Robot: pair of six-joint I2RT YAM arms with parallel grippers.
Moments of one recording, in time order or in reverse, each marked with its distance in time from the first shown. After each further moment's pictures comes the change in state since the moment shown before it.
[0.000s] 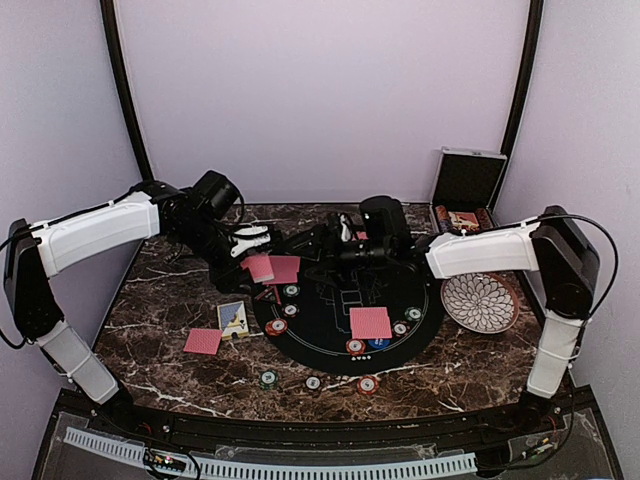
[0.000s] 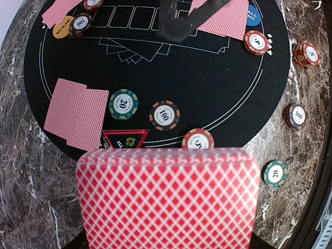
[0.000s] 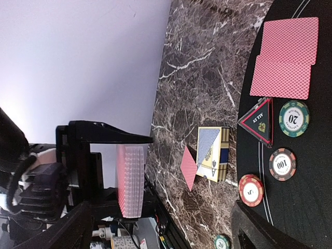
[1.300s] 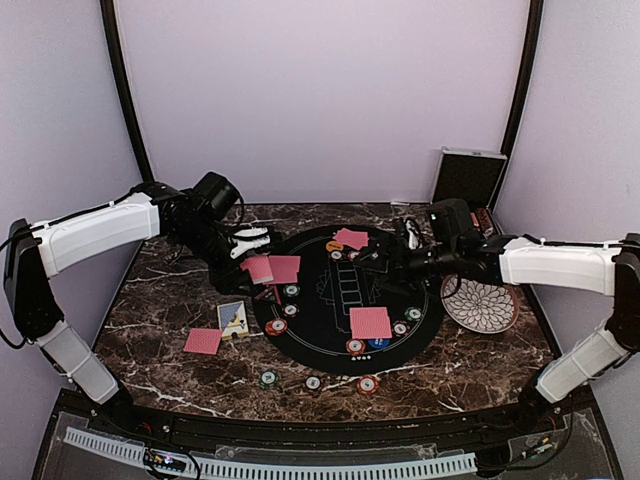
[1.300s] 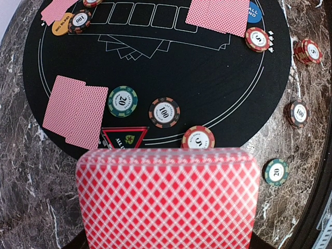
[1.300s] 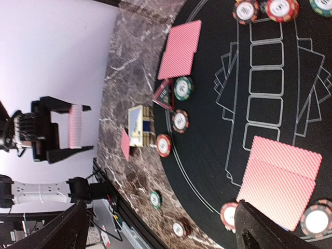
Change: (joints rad) left arm 0.001 0.000 -0.006 0.000 -0.007 0.000; right arm -0.185 -0.401 -0.286 -0.375 0.009 -0.252
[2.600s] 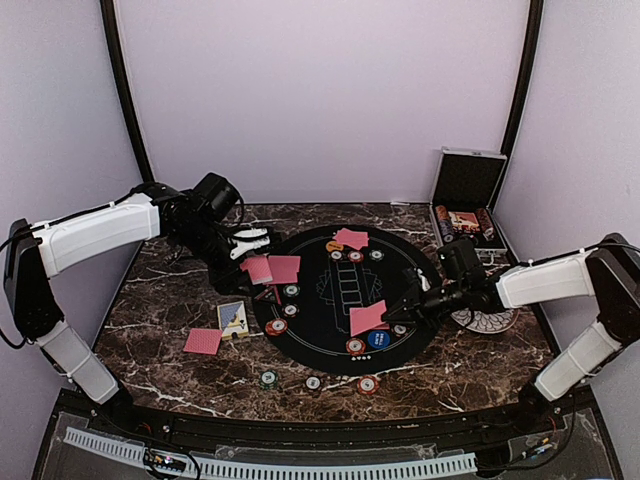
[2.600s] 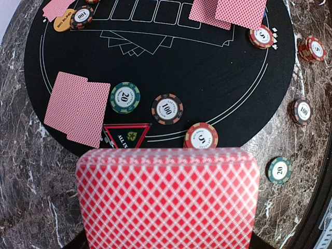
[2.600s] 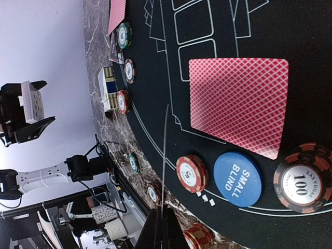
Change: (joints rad) left arm 0.000 0.000 -0.005 0.002 -0.018 0.000; right arm -0.107 0.052 -0.285 0.175 -0.244 0.073
